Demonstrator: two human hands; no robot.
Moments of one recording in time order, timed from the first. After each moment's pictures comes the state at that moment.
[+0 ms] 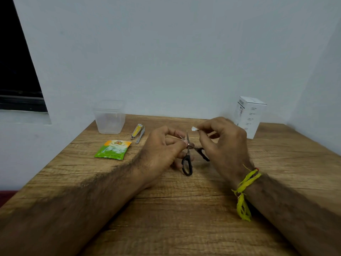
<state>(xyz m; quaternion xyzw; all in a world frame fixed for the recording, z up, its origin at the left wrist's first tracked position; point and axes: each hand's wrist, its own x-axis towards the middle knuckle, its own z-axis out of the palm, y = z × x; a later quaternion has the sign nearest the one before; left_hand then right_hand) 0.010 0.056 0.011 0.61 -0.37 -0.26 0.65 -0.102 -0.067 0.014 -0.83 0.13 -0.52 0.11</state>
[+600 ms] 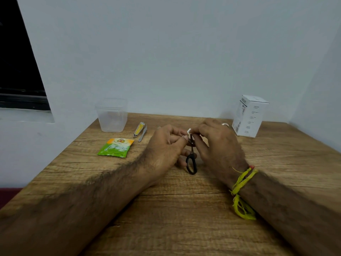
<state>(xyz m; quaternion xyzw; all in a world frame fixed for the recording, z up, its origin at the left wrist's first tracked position) 0.012 0.054 0.007 0.62 -0.38 -0.23 0.64 -0.095 -0.063 0.009 -0.90 0.12 -0.41 -0.01</state>
